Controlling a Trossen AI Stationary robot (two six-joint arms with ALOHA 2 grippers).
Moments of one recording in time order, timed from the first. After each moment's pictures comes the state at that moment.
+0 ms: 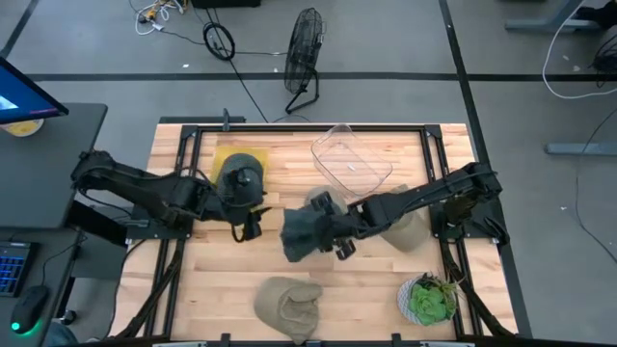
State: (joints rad) left arm -0.29 1.22 1.12 -0.73 -0.57 -0.33; right arm 0.28 1.78 1.53 -0.78 0.33 -0.43
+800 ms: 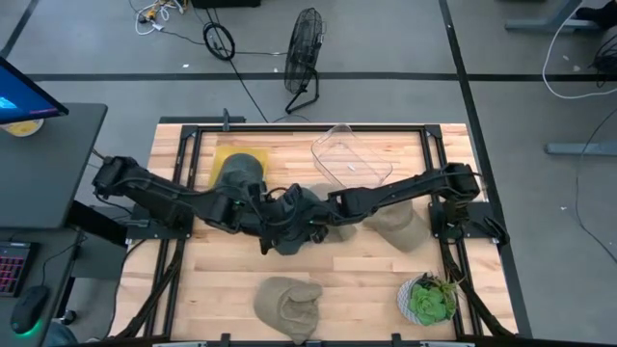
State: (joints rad) left arm -0.29 1.48 1.12 -0.66 -0.58 -0.27; right arm 0.15 1.93 1.53 -0.39 0.32 -0.85
